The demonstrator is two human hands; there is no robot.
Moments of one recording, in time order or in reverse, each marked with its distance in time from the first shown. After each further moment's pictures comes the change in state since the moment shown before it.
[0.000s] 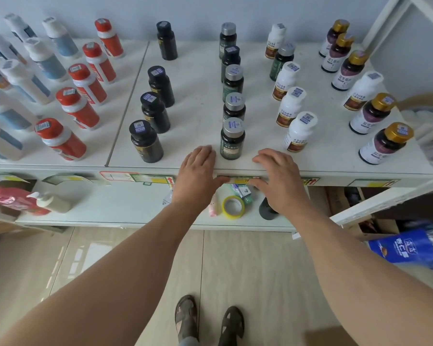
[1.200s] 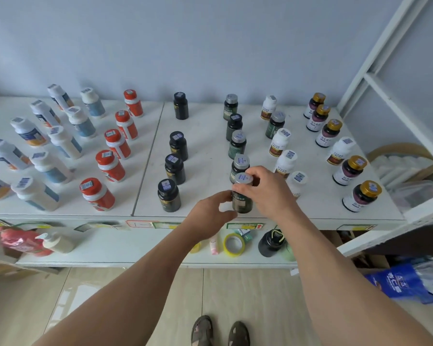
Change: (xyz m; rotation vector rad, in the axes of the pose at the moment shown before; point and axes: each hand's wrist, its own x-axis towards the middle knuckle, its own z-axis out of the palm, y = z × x) left_hand 0.016 0.008 -0.091 -0.644 -0.367 -0.199; right_hand 0.068 -0.100 -0.088 0.327 -0.080 0.338
